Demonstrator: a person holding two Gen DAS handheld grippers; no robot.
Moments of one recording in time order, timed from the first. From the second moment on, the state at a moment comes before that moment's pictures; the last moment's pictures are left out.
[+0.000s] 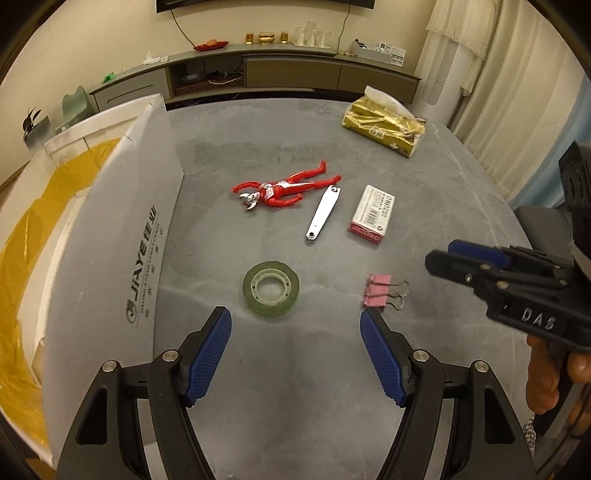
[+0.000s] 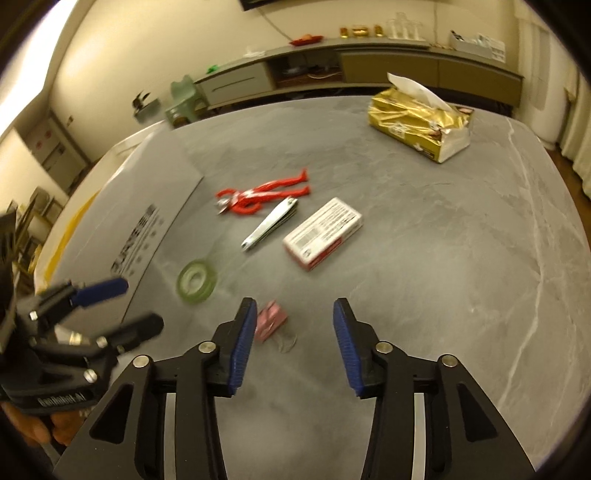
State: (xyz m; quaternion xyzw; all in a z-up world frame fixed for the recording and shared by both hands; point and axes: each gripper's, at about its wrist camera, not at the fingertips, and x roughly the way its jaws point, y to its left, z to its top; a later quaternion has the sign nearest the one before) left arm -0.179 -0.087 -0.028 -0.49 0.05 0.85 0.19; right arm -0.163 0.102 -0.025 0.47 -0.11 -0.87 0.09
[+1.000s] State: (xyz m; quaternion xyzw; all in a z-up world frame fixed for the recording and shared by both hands) left arm -0.216 -0.082 -0.082 -0.49 0.05 0.86 0.17; right arm -0.257 0.090 -0.071 0.49 -0.11 -0.86 0.01
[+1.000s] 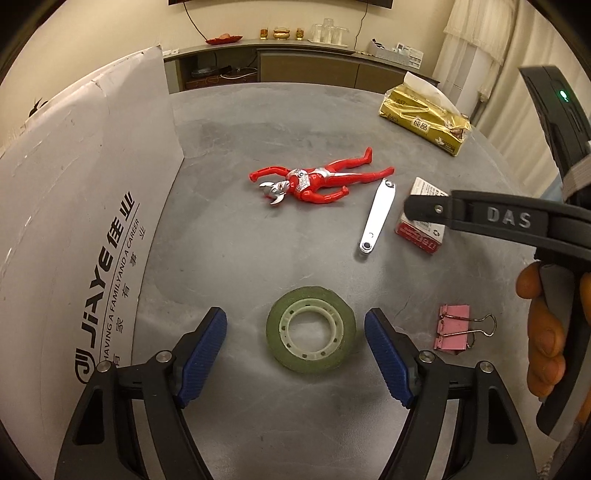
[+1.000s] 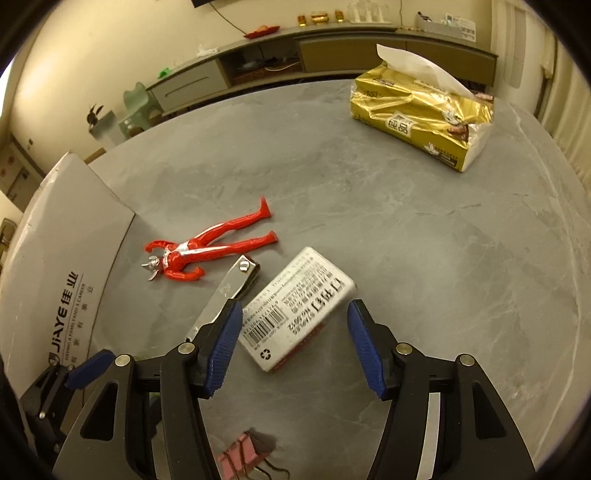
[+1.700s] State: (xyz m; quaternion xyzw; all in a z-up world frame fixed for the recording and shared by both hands) left arm -0.203 -0.089 -0.070 -0.48 0.02 0.86 0.19; right arm -0.257 0.088 -0.055 0.48 -0.09 -0.87 0.02
